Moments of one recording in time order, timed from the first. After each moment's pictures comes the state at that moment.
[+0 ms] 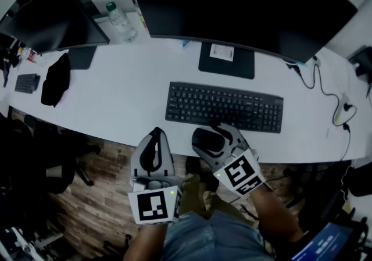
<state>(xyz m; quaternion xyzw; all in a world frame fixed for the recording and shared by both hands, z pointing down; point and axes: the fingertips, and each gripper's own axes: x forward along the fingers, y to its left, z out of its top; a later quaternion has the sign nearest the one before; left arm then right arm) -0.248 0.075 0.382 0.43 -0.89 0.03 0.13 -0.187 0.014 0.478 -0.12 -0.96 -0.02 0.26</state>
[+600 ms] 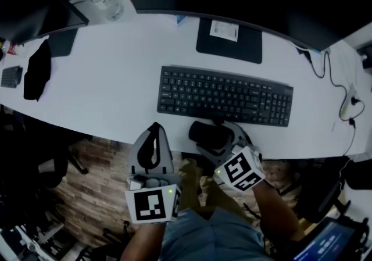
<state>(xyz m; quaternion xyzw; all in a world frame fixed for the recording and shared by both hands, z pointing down) -0.258 0.061 0.445 0.43 -0.88 0.04 0.19 -0.164 0.007 0.572 -0.14 -0.92 -0.02 0.36</state>
